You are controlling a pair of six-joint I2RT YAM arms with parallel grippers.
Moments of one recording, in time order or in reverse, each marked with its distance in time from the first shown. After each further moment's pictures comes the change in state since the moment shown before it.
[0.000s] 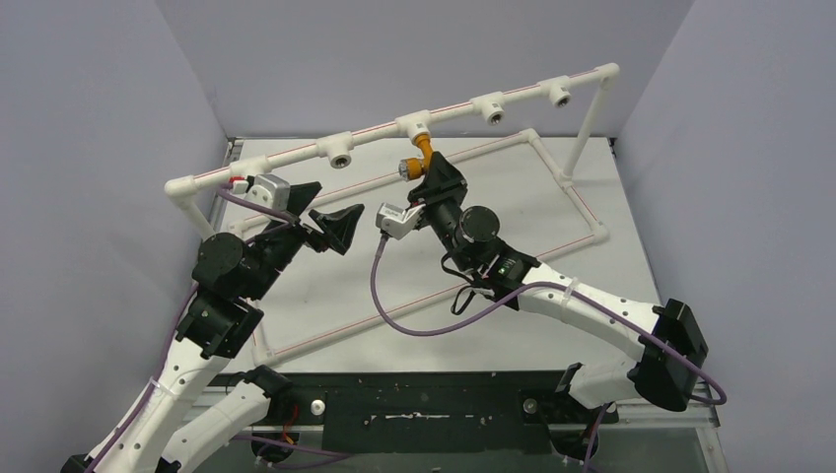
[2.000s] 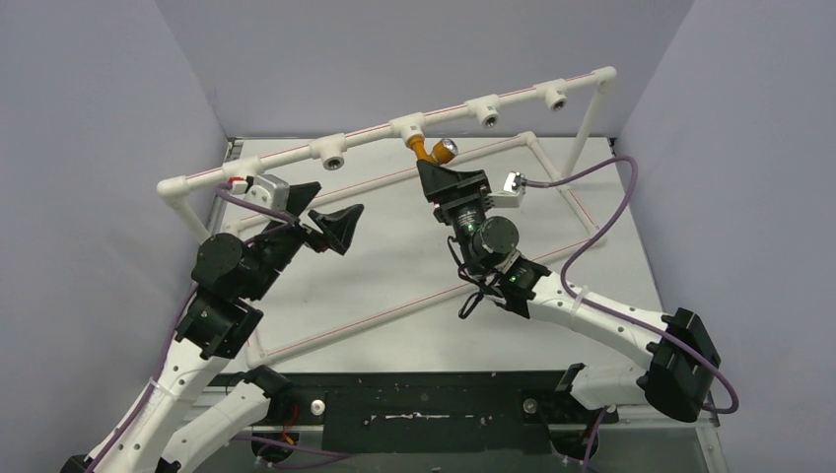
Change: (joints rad) left arm 0.000 -0.005 0.000 0.000 0.000 0.000; right arm -0.043 -0.053 -0.114 0.177 0.194 2.645
